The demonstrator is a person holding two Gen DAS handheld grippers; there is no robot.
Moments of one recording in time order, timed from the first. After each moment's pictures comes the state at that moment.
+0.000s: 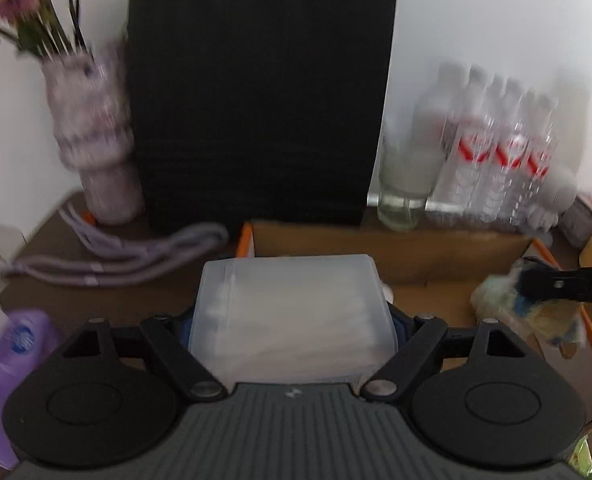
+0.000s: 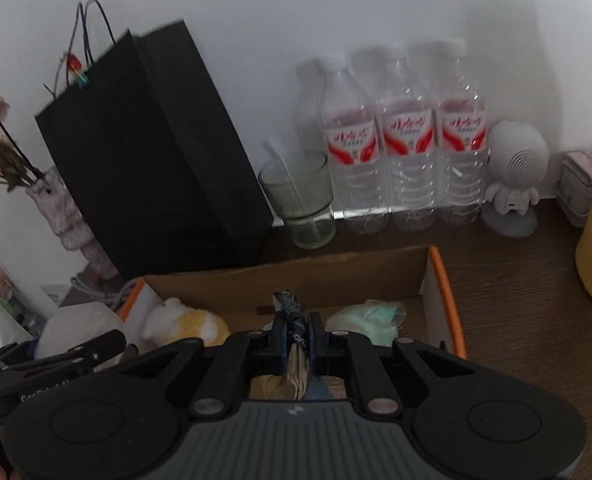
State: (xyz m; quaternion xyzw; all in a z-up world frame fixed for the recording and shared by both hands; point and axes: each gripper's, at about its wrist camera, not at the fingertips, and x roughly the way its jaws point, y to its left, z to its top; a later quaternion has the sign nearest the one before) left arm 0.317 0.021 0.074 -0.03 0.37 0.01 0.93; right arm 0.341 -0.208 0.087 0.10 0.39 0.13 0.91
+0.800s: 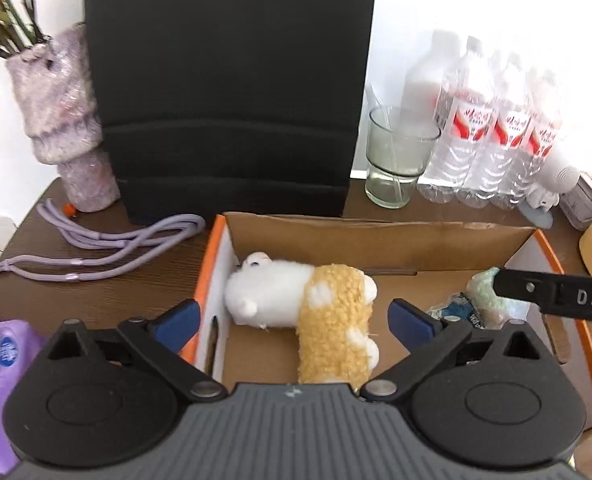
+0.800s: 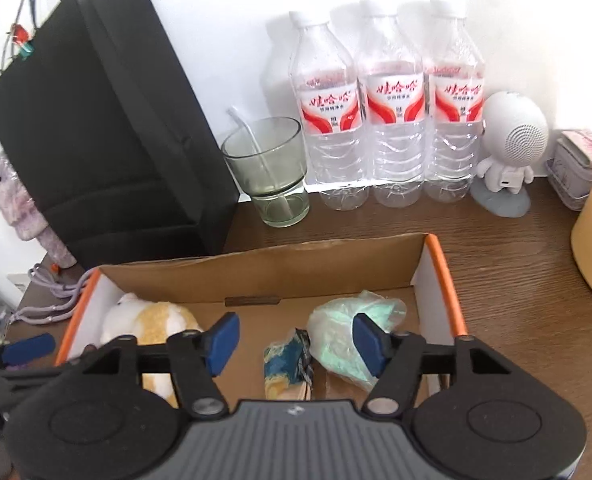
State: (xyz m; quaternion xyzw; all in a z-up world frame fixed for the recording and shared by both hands) left arm 0.331 0.008 0.094 -0.01 0.41 0.01 0.91; right arm 0.362 -0.209 0.089 0.09 0.42 0.08 0.90
